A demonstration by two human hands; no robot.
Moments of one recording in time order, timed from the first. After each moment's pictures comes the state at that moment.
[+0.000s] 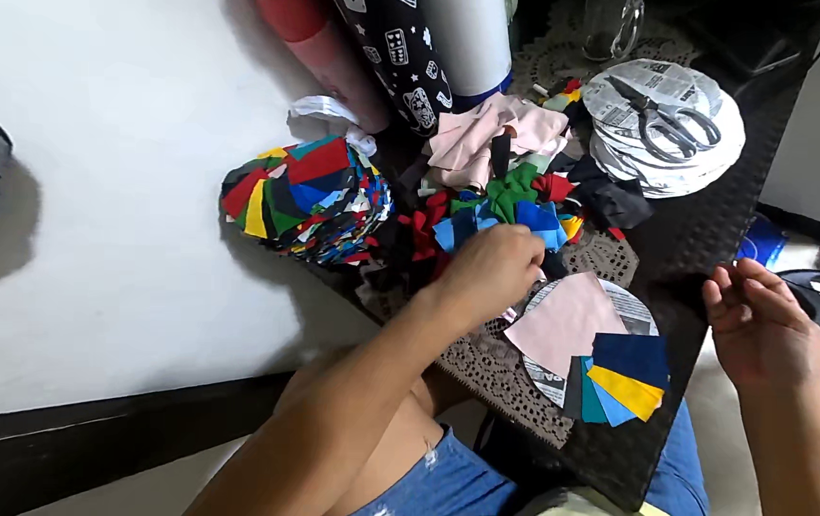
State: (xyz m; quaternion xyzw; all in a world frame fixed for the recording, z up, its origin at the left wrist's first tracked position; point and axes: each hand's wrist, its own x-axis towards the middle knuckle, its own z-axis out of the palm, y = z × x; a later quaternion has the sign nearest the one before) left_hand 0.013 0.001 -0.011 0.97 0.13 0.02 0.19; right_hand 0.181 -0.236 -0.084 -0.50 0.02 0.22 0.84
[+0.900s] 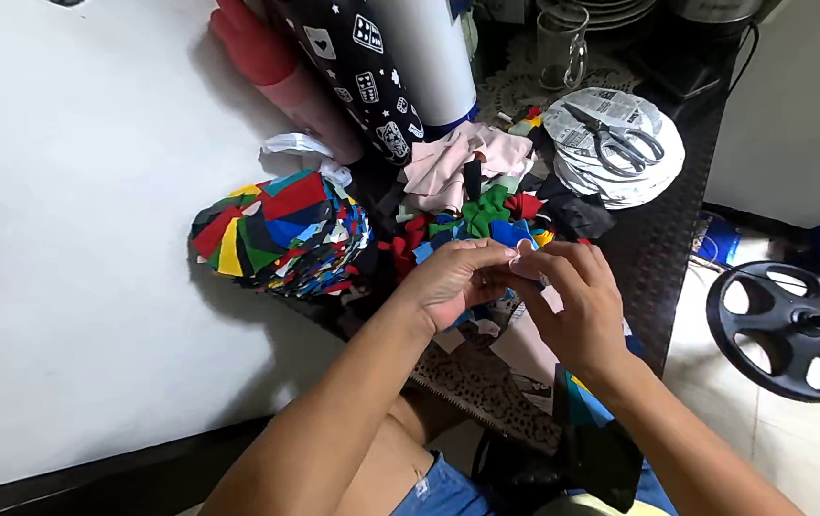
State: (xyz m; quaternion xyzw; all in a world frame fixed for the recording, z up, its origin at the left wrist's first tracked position) left_hand 0.009 0.007 0.013 0.54 0.36 0.02 0.76; right_hand 0.101 -0.136 -0.055 -0.68 -0.52 -0.15 0.50
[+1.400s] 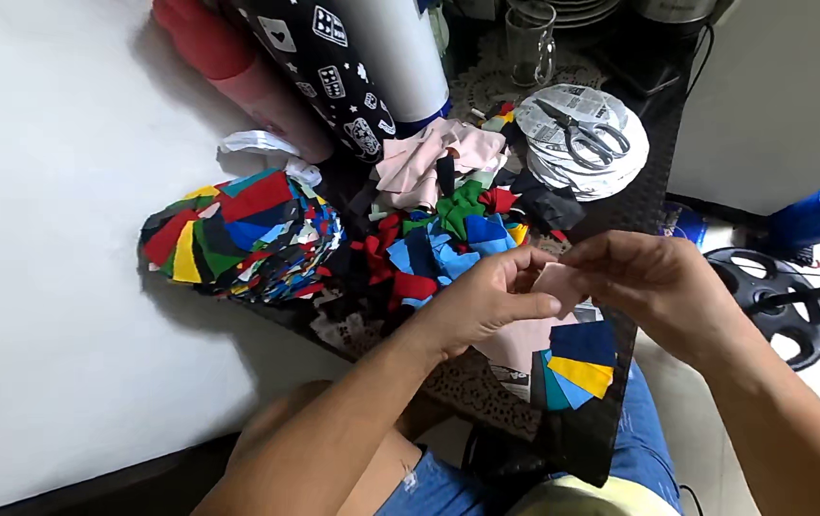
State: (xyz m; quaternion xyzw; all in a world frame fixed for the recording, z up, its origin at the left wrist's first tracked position) left_hand 0.016 -0.036 0.005 0.68 0.10 -0.02 0.73; right_hand 0.145 -0.208 0.016 -0.66 -0.44 0.25 0.56
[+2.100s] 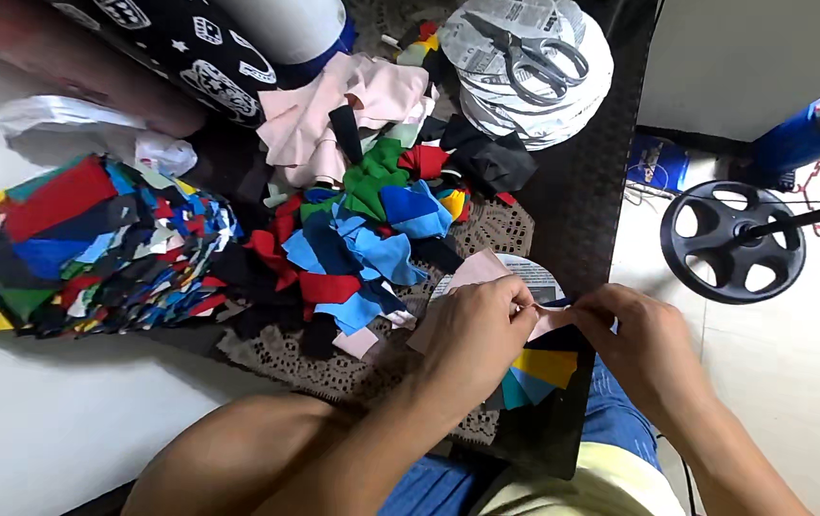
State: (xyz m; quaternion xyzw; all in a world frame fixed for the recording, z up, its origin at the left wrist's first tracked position) left_hand 0.038 -0.100 -0.045 0.91 0.23 -0.06 0.35; right_hand 0.125 -0.270 -0.074 -0.87 -0.33 0.11 0.35
